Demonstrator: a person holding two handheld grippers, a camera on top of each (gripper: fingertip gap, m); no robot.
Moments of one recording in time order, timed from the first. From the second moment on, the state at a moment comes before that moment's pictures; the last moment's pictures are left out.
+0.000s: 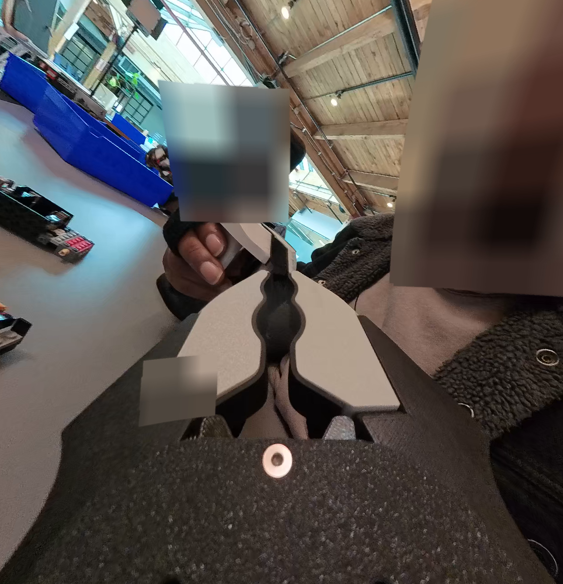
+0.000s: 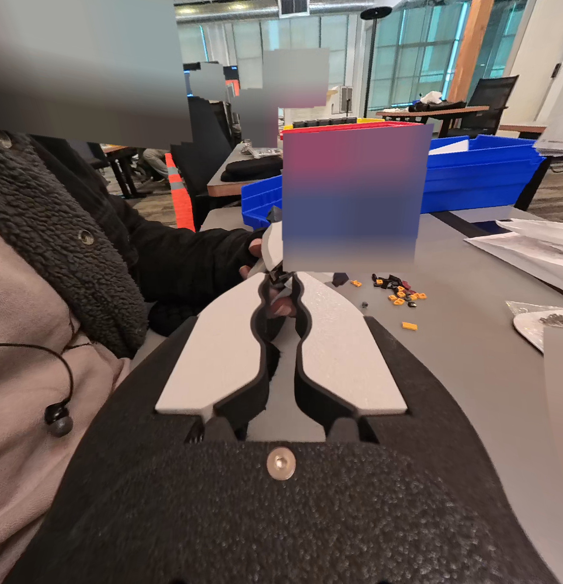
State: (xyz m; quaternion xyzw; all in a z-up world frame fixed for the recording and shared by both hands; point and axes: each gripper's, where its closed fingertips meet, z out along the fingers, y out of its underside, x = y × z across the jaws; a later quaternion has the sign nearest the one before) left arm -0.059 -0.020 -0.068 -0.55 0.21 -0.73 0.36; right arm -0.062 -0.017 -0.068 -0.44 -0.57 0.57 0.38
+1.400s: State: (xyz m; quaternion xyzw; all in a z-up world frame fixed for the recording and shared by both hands) left arm -0.064 0.015 -0.094 -0.62 0.10 -0.70 0.33; right arm -0.072 0.011 -0.095 -0.45 -0.64 0.33 0.53
